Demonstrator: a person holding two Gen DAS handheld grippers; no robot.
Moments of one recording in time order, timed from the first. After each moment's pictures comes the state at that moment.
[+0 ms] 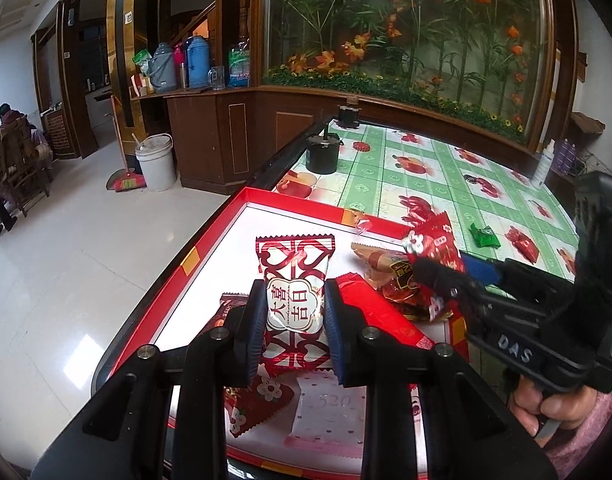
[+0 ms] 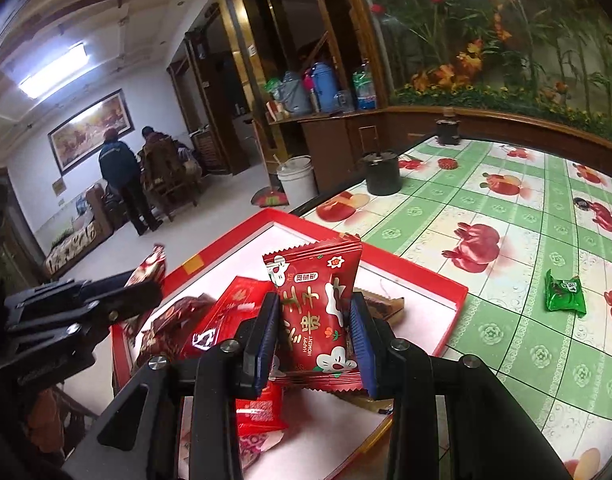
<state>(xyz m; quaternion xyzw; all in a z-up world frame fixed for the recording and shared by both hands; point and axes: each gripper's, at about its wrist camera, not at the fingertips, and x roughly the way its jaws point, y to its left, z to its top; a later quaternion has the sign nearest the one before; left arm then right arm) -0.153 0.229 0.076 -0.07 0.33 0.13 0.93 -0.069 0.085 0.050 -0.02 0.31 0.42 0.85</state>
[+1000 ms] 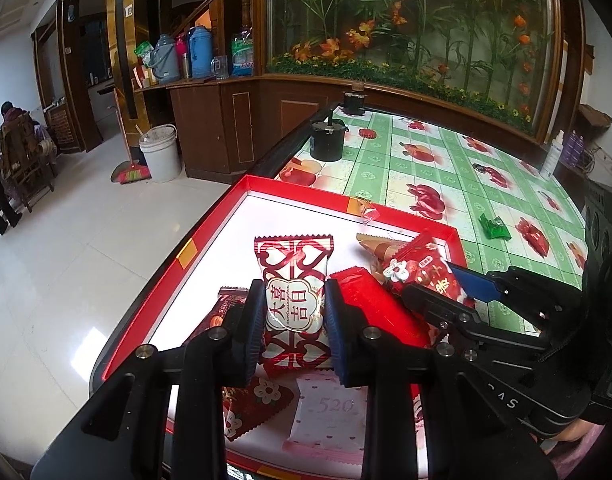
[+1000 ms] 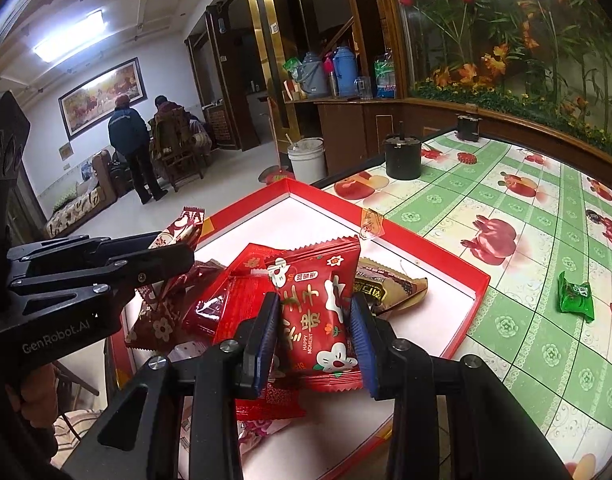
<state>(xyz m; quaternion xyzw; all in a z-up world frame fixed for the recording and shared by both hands) -0.143 0.226 0.070 -0.07 0.35 0.14 0.92 -0.086 0.097 0.040 -0.08 0.32 0.43 0.84</state>
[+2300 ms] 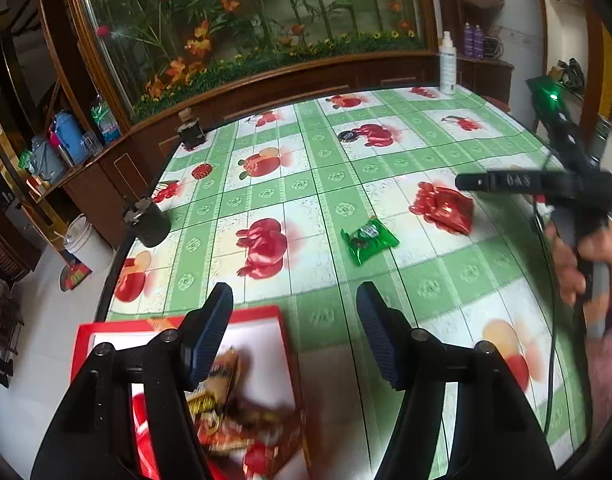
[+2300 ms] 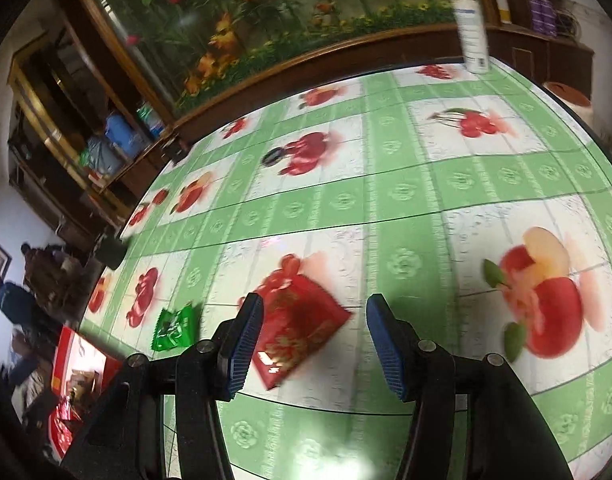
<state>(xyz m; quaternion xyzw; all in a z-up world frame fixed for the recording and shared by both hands) -0.013 0.058 0.090 0.12 0.39 -0.02 0.91 0.103 -0.177 0.026 0.13 0.43 0.15 0.88</state>
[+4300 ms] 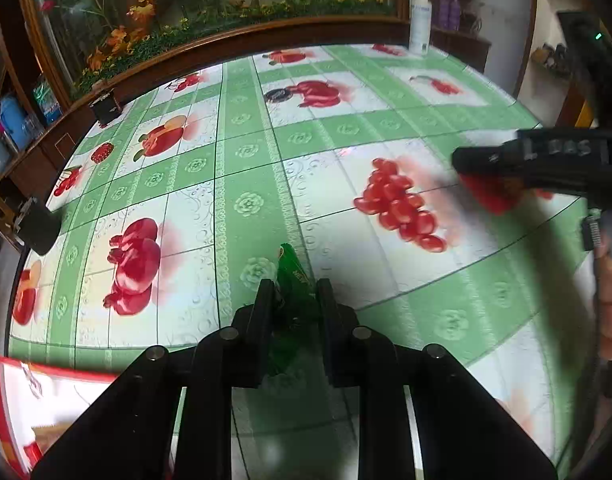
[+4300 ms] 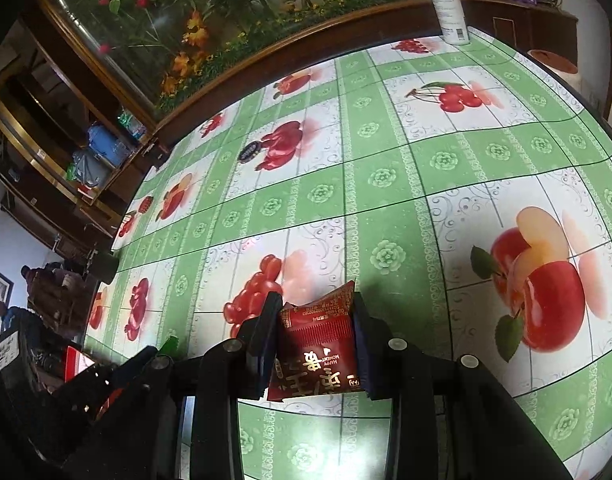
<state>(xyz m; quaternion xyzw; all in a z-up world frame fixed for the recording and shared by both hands) 0.054 -0.006 0.026 0.09 0.45 -0.09 0.89 0.115 -0.204 0.023 0.18 0.47 0.12 0.86</state>
